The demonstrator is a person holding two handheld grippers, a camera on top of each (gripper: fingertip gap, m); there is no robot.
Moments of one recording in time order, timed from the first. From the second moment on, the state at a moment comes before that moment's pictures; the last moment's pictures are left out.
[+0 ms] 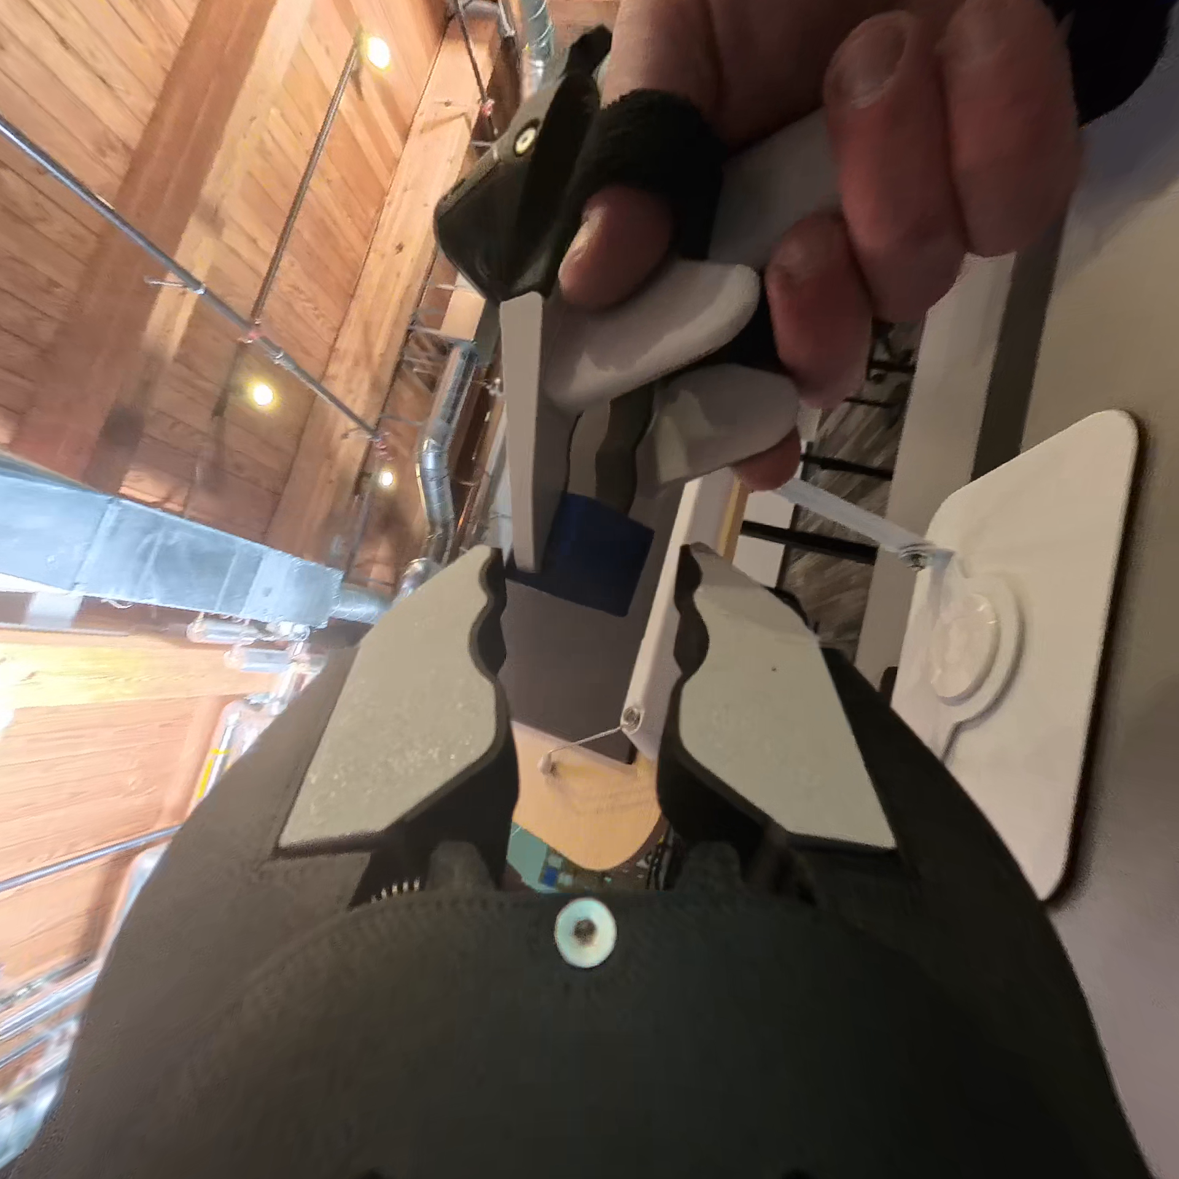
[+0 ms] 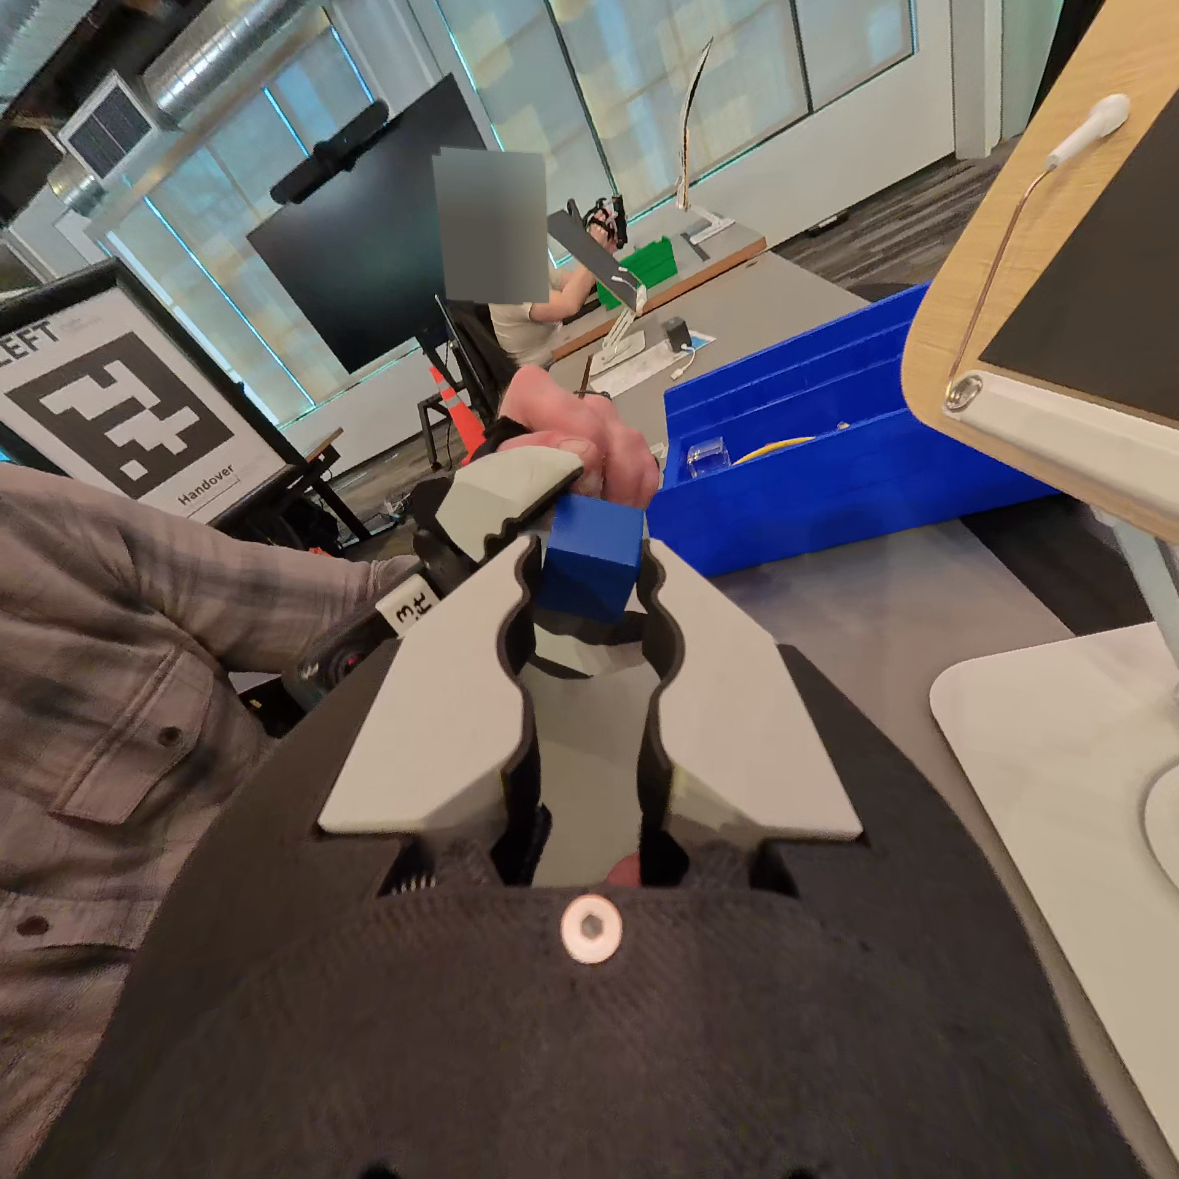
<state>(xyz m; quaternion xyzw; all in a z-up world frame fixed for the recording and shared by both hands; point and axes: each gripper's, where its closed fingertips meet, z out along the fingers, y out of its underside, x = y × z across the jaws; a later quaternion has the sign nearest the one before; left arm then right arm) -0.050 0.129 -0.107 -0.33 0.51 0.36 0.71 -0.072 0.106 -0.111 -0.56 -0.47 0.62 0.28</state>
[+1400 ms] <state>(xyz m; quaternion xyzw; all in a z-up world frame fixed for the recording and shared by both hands) -0.051 0.130 -0.109 -0.36 0.51 0.32 0.71 -0.063 0.105 -0.112 -0.53 -0.51 0.60 0.32</state>
